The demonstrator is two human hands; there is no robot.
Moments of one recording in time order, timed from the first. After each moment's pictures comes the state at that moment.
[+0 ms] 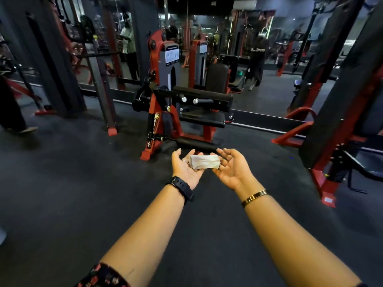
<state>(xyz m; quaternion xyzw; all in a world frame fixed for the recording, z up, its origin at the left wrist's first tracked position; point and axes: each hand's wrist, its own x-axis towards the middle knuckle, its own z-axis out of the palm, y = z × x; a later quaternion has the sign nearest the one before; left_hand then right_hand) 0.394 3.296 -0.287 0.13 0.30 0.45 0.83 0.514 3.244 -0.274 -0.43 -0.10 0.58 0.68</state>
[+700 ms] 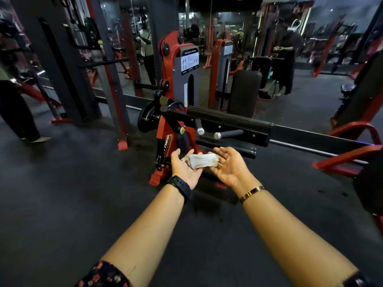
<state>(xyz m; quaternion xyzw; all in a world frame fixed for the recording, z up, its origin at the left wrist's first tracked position) 0.519 3.726 -0.284 0.12 0.33 0.51 0.78 0.641 3.691 -0.271 -0.41 -0.13 0.64 0.64</state>
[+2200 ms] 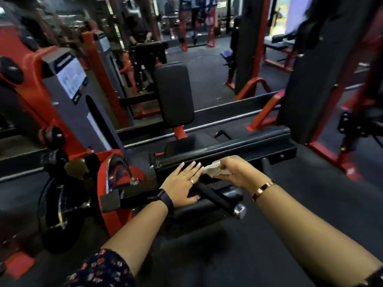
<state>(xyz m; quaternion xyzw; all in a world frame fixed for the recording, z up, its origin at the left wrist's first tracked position) 0.625 4.311 -0.392 0.99 -0.05 -0.01 -0.11 0.740 4.142 -0.332 -0.67 -0.05 0.38 0.64</state>
